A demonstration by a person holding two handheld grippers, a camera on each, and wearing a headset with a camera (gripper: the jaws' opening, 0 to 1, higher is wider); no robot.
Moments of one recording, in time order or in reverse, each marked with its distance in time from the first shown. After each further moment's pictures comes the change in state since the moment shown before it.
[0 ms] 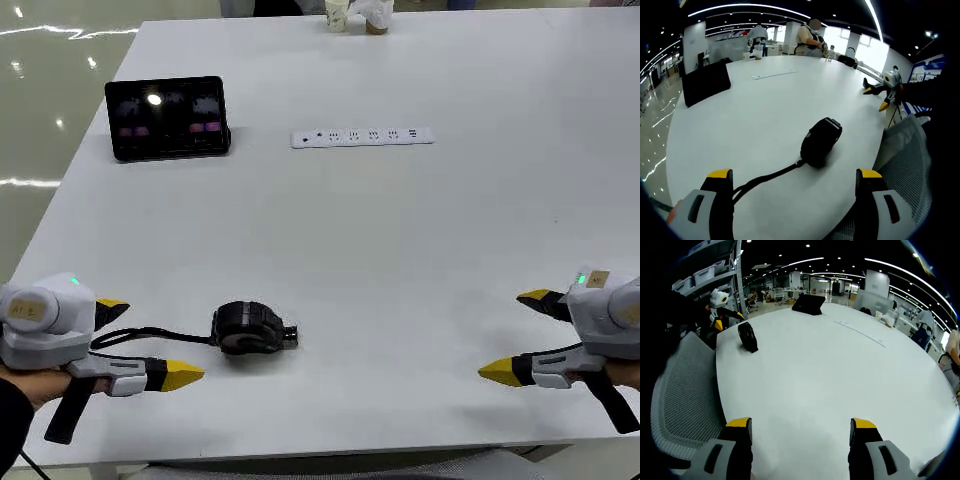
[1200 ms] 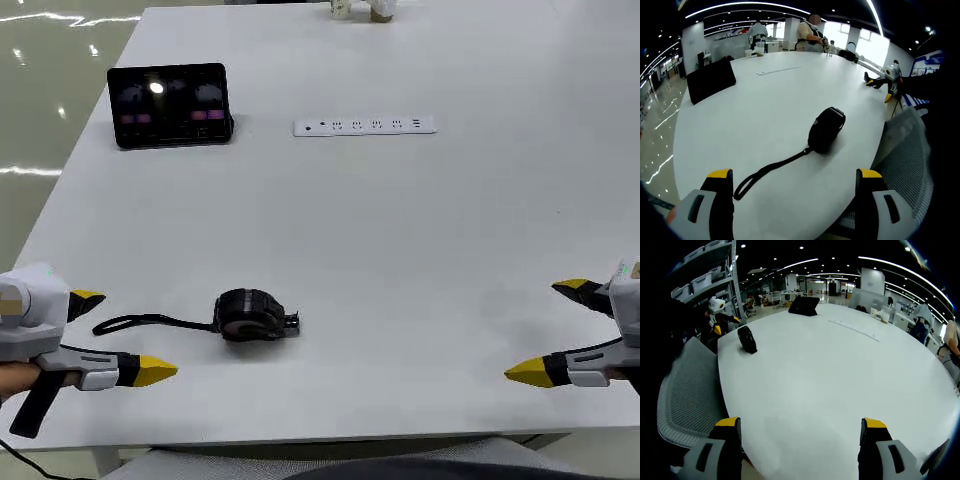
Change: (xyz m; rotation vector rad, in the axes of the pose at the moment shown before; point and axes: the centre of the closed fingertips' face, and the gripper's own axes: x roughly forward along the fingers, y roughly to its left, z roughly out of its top) left arm -0.017 0.014 -0.016 0.023 0.039 0.023; right arm -0.015 -0.006 -0.008 0.047 -0.023 0.018
